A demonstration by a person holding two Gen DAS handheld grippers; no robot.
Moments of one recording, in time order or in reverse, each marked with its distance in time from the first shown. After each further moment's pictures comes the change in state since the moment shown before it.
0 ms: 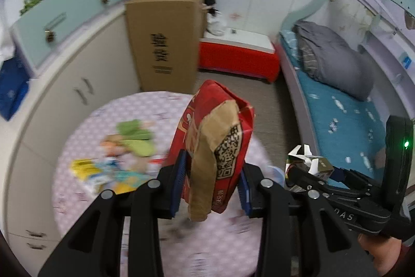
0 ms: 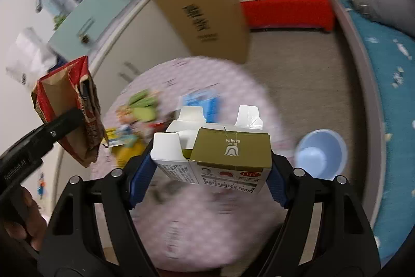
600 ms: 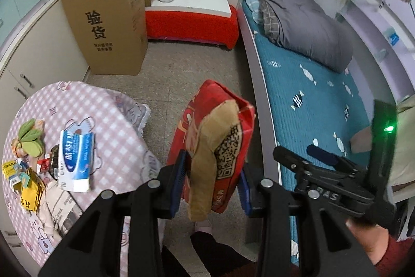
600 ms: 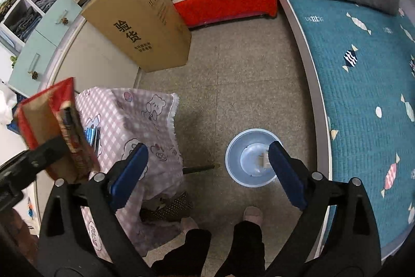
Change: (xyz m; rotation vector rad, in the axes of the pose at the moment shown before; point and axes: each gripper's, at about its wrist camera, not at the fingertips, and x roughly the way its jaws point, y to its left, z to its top) left arm 0.100 -0.204 0.019 0.063 0.193 -0.128; right arm -0.018 -0.211 0.041 0.136 0.015 -0.104
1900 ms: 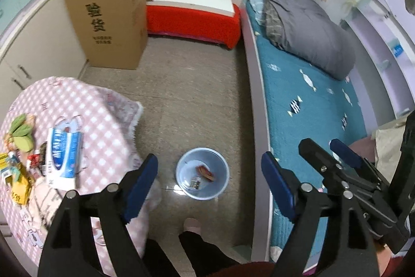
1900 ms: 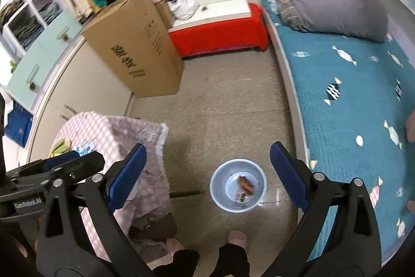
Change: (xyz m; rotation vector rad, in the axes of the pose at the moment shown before) left arm 0.003 0.004 0.015 -0.075 0.001 -0.011; right arm -0.037 0.017 0.017 -0.075 -0.145 -0.054
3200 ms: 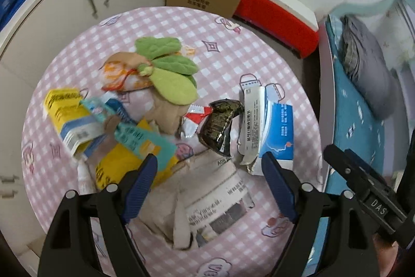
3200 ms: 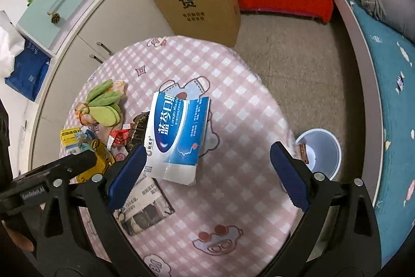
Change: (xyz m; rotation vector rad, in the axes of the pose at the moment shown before) left arm -0.008 0.343 -0.059 -0.285 0.086 0.099; right arm 0.134 0.264 -0.076 -0.113 0.222 0.080
